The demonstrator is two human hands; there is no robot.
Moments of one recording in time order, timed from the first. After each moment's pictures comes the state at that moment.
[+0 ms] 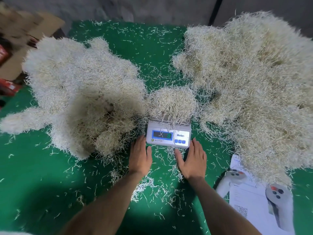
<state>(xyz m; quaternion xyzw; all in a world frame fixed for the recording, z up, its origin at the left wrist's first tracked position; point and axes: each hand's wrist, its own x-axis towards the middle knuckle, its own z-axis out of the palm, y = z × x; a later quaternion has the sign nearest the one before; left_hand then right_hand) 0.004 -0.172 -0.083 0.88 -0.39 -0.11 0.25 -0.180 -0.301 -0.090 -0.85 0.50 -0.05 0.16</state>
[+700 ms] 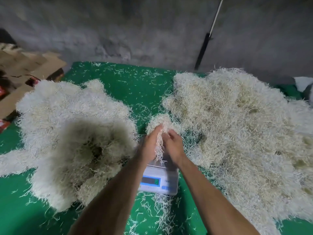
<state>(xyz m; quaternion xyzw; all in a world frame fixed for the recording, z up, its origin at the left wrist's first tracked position) 0.060 -0.367 0.076 0.71 -0.21 -0.43 0.53 -0.039 -0.428 0.076 -0.66 0.36 -0.25 0.61</state>
